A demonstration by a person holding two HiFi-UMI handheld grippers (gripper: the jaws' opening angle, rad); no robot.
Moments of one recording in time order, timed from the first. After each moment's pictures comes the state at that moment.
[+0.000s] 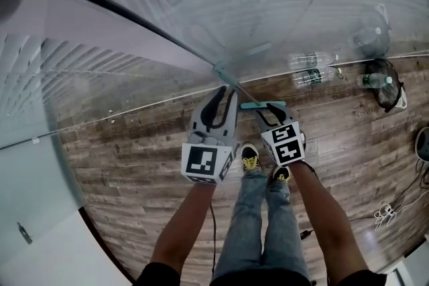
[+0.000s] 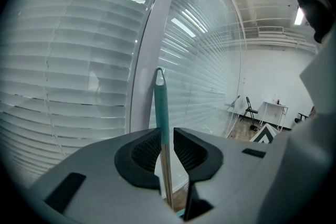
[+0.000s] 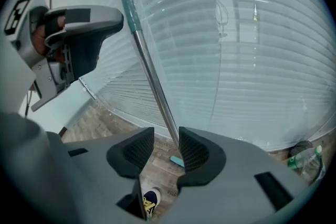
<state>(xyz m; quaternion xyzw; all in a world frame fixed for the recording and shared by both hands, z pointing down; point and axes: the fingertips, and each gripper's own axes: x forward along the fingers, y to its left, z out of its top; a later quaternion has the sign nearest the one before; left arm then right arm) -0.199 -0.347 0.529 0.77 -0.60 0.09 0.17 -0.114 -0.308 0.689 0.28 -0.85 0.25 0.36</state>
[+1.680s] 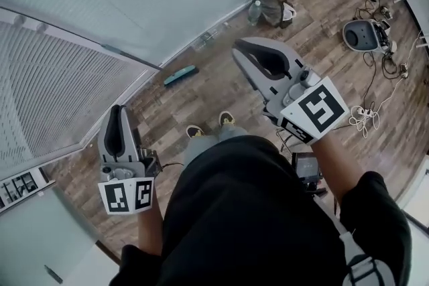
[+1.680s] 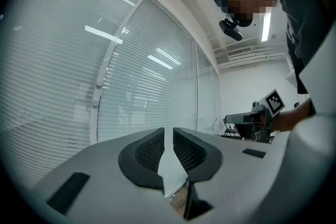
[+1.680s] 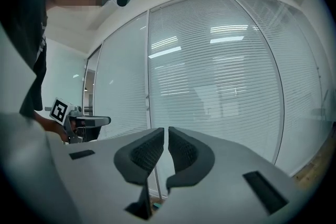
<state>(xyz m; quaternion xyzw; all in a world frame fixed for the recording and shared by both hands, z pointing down) 0.021 -0.051 0.118 0.82 -0.57 0.00 0.05 0.249 -0.098 0.107 0.39 -0.92 0.05 0.02</state>
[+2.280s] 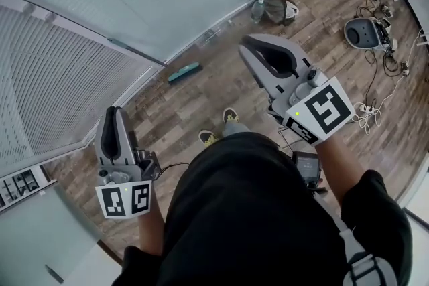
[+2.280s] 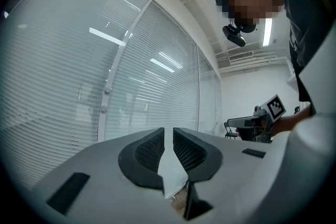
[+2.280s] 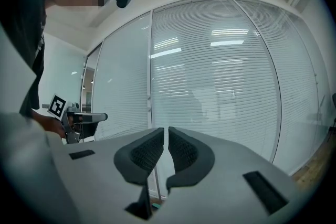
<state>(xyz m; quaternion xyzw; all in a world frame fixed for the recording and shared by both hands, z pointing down) -0.014 -0.030 0.096 0.82 -0.57 -0.02 0.05 0.230 -0.078 0.091 0.41 -0.91 0.03 0.03</state>
